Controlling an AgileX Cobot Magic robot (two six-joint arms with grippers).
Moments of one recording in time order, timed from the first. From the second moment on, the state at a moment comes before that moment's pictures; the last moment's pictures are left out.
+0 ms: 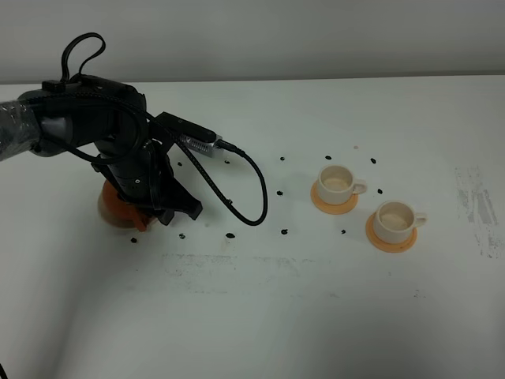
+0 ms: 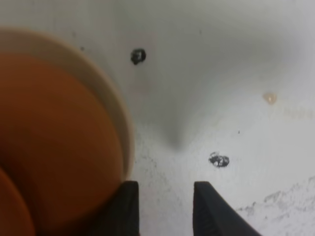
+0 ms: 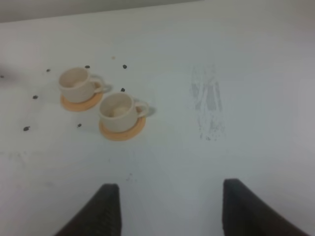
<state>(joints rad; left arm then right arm) -0.38 2.06 -1.39 -0.05 0.77 0.20 -0.16 0.00 -0.52 0.18 1.10 -0.04</state>
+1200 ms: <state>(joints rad) -0.38 2.06 -1.39 -0.03 0.72 0.35 -0.16 0.00 -0.52 0.18 1.10 -0.04</state>
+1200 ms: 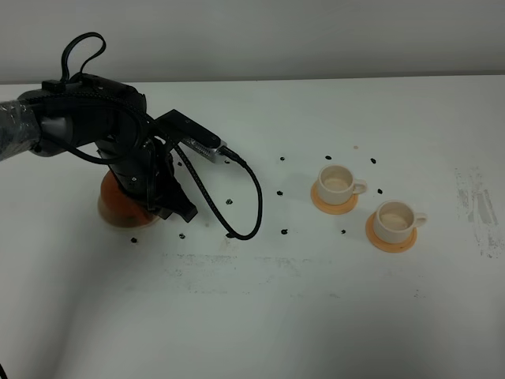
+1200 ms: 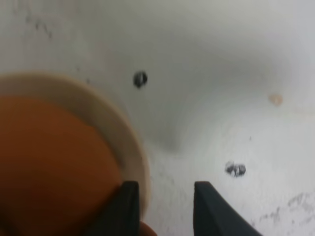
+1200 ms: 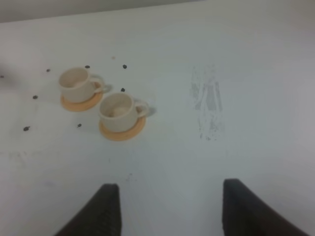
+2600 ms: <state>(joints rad) -0.55 1.79 -1.22 -0.07 0.51 0.38 -0.16 0.00 -0.52 0.18 1.10 -0.04</state>
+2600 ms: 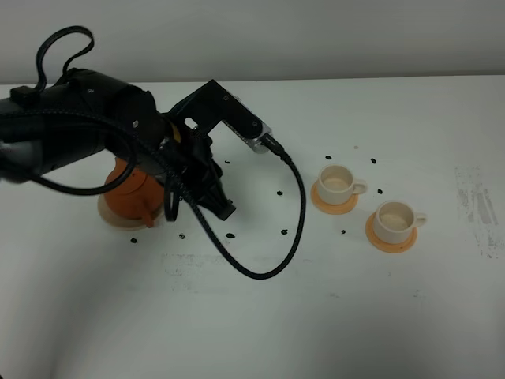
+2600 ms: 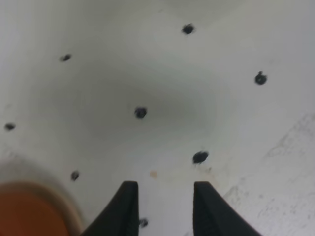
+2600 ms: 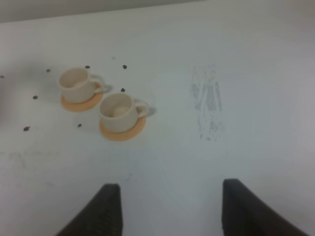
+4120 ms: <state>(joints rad) -0.39 1.84 -0.80 -0.15 -0.04 0.13 -0.16 0.00 -0.52 0.18 1.10 -0.04</state>
